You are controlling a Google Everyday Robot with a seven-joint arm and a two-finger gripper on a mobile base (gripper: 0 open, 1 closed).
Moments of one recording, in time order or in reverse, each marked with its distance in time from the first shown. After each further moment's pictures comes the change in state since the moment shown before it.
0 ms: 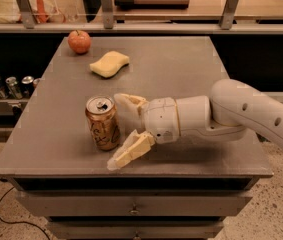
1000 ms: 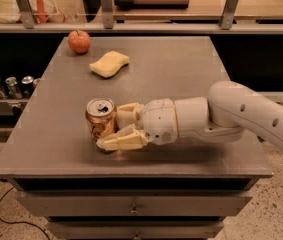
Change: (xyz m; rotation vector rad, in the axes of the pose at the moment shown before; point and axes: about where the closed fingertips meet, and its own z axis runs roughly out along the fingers) arm -0.001 0.003 0.004 -0.010 -0.015 0.001
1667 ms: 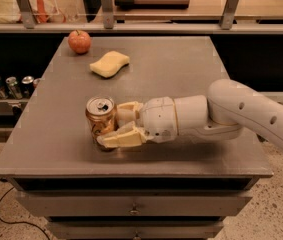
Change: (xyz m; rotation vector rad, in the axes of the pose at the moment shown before) arm 0.000 -0.005 0.000 -0.007 -0.009 -0.007
